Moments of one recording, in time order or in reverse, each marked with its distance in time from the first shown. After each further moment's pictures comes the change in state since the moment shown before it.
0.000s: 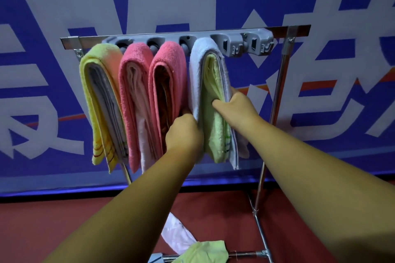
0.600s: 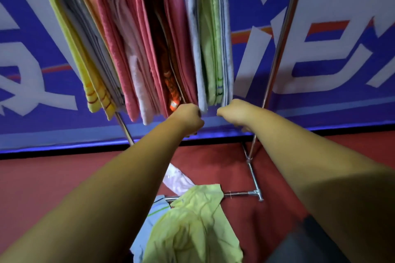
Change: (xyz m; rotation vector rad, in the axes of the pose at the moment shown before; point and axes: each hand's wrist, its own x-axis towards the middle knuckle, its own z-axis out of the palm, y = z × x) left_hand -0.034 -0.072 0.078 0.028 -0.587 0.052; right_hand -0.066 0.106 0.043 -0.386 -0.380 0.453
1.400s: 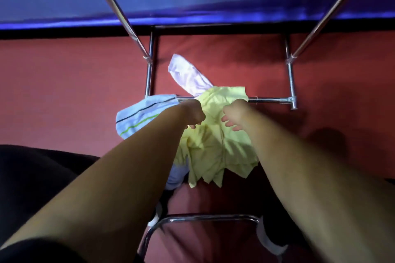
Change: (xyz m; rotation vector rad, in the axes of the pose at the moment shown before) left_hand -0.027 -0.228 0.279 -0.001 -0.810 -0.449; right_hand 0.037 0.179 0.334 0.148 -0.498 0.473
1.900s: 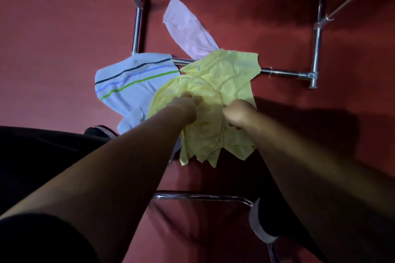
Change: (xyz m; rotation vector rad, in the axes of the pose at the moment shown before) left_hand 0.081 -0.059 0.094 0.219 0.098 0.020; right_hand 0.077 0.077 0.057 -0.411 -0.019 -0.002
